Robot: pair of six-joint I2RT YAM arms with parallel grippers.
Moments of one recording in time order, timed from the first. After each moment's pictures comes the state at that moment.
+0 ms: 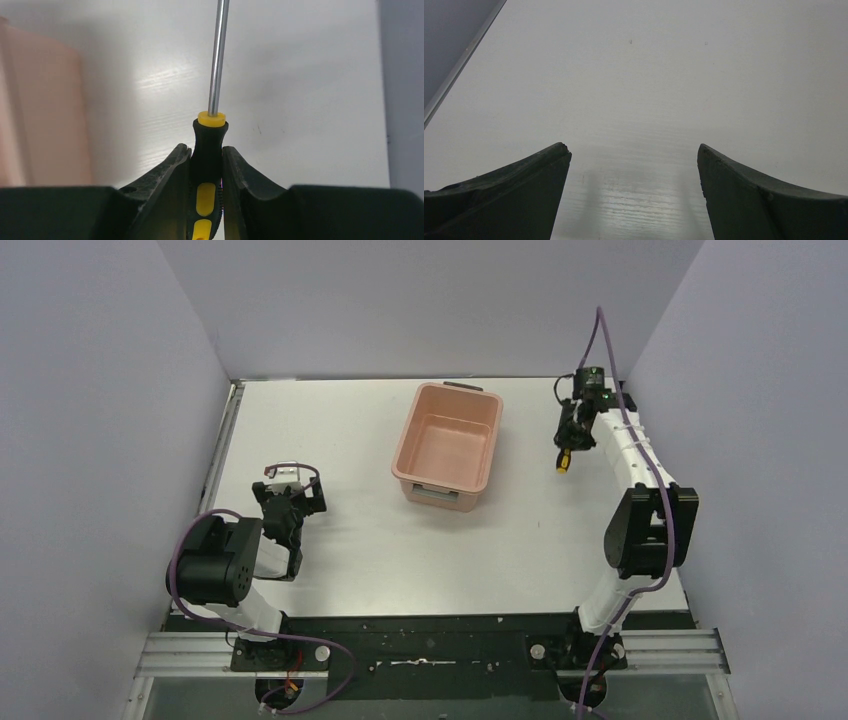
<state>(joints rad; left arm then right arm) -0.09 1.62 0.24 1.18 -0.22 -0.04 0.01 1.77 1.58 -0.83 0.13 0.19</state>
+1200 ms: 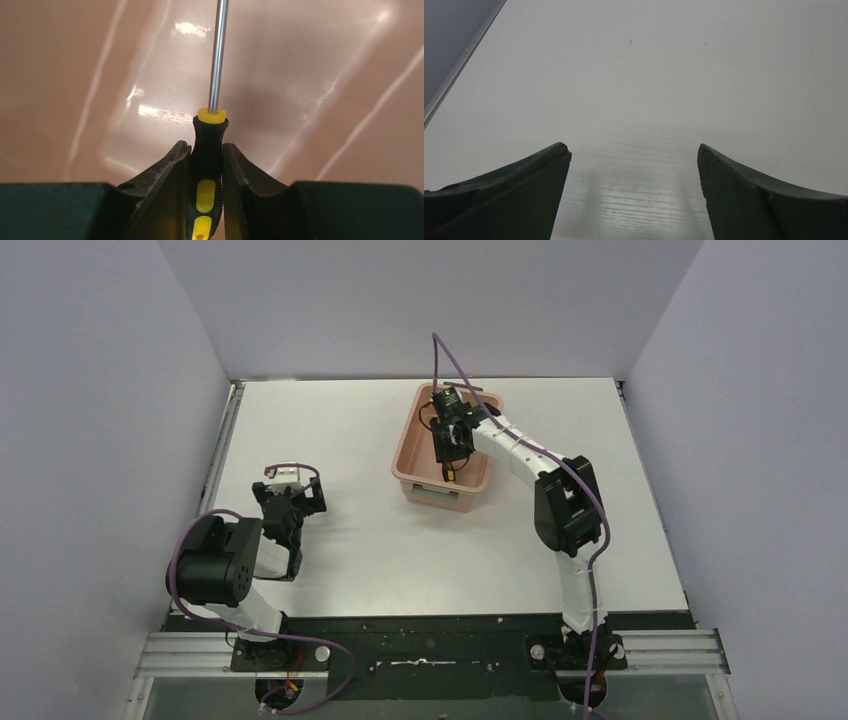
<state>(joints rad) -0.09 1.62 0.24 1.18 -0.22 -0.04 0.56 2.14 1.80 -0.72 0.11 0.30</state>
